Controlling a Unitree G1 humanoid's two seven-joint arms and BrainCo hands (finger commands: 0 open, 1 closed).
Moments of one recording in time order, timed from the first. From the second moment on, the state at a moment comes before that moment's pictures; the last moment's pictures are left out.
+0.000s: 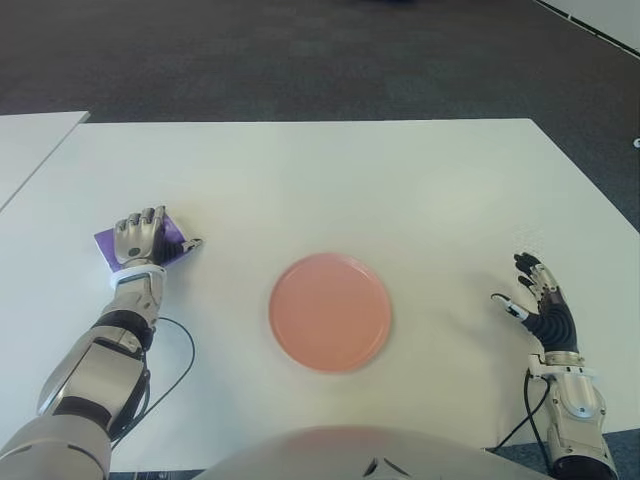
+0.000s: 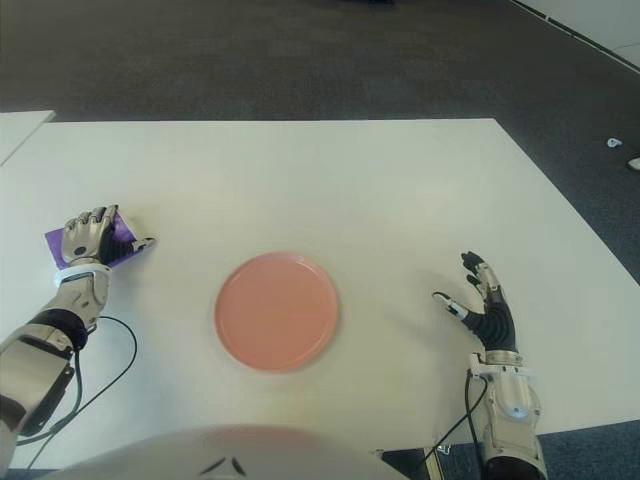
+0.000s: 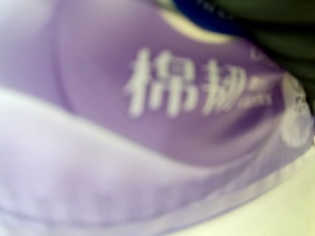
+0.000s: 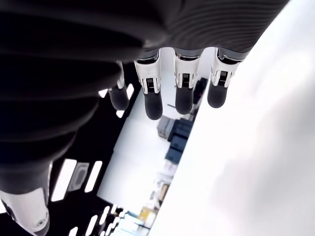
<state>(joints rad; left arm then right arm) -0.47 0.53 -0.37 1.22 0.71 0.03 0.64 0.21 -0.38 -0.34 0.44 0.06 -0.67 0.14</state>
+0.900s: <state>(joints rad) -0.45 0.48 -0.37 1.25 0.70 0.03 0.86 0.13 -0.38 -0.35 0.55 0.25 -0.64 0.31</state>
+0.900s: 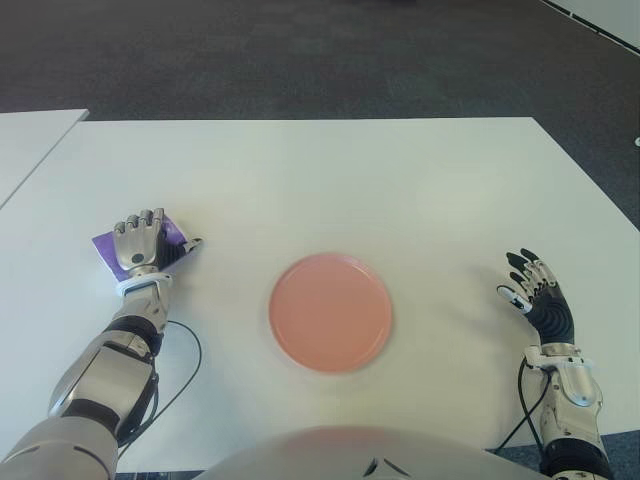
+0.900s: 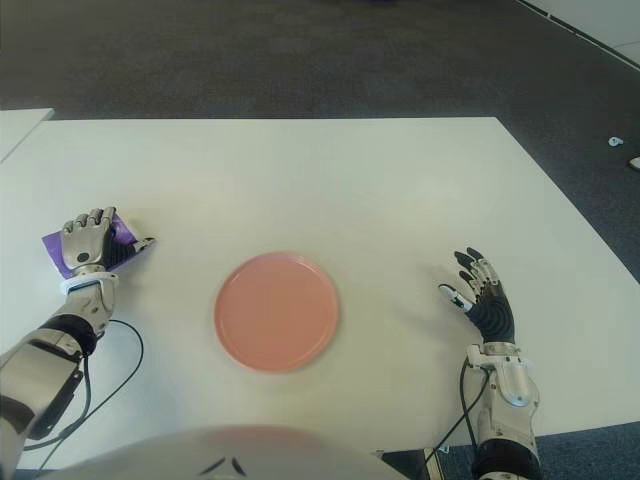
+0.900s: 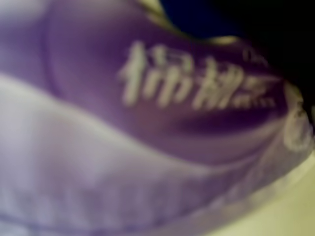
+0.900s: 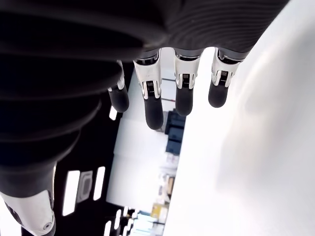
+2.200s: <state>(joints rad) -0.45 0.47 -0.41 1.27 0.70 0.00 0.96 0.07 -0.36 -0.37 0.62 0.27 -0.58 0.33</state>
